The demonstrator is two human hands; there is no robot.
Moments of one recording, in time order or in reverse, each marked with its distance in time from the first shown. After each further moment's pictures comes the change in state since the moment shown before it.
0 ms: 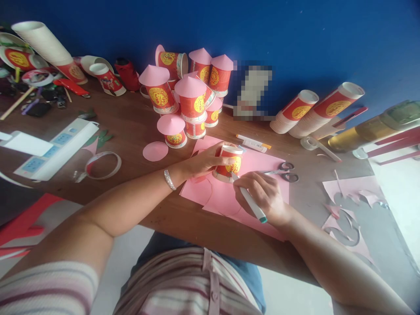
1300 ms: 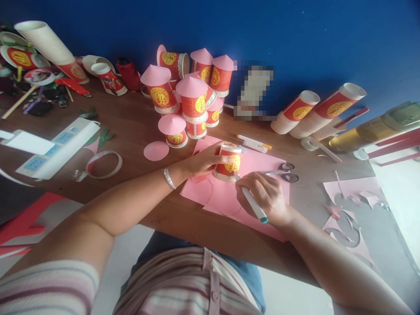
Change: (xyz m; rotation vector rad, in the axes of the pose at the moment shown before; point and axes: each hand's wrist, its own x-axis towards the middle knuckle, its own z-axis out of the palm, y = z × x) left_hand 0.007 -0.013 -0.014 -0.065 -0.018 0.010; right_hand 0.002 -0.002 -0.005 -0.041 -0.032 0.008
